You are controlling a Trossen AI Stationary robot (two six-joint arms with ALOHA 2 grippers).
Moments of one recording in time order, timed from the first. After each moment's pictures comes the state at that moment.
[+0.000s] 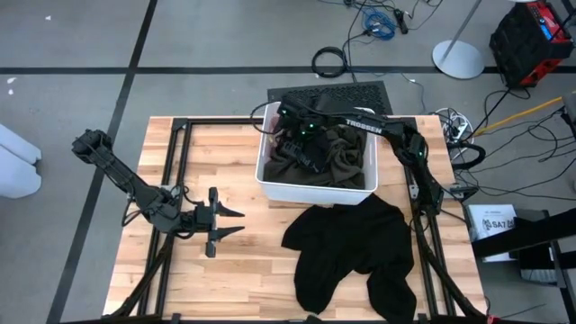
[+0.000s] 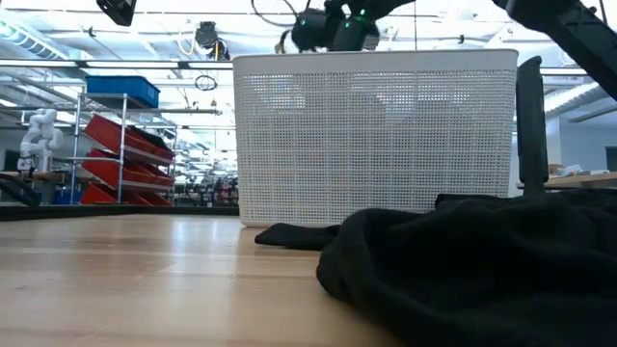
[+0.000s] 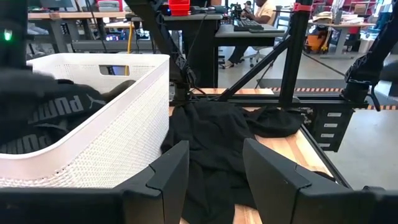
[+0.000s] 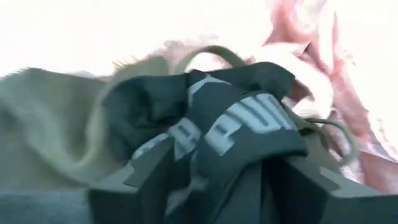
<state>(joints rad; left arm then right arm) -0.69 0.91 0.48 0.32 -0.69 -0.07 -0.40 2.12 2.10 -1.13 -0.01 0.07</state>
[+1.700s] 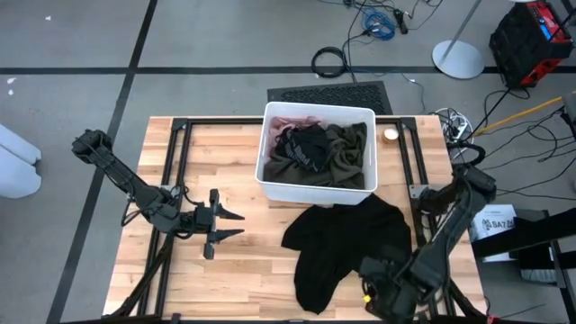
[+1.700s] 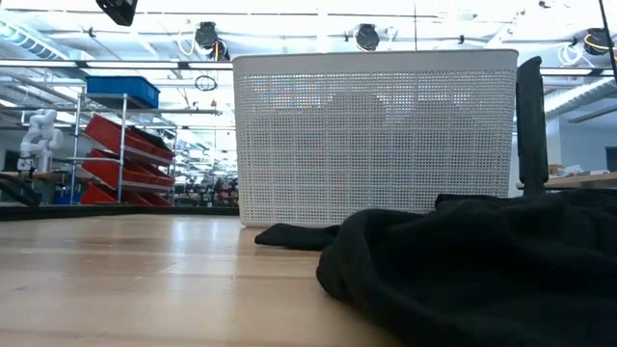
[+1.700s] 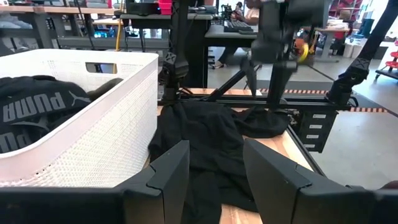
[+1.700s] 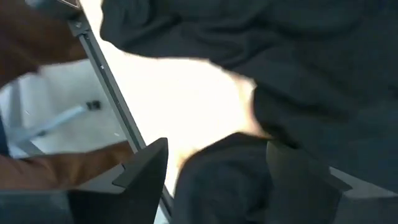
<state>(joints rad) -0.69 0.91 0.48 0.33 -0.65 -0.10 0.90 1.69 1.44 -1.10 0.18 1.38</state>
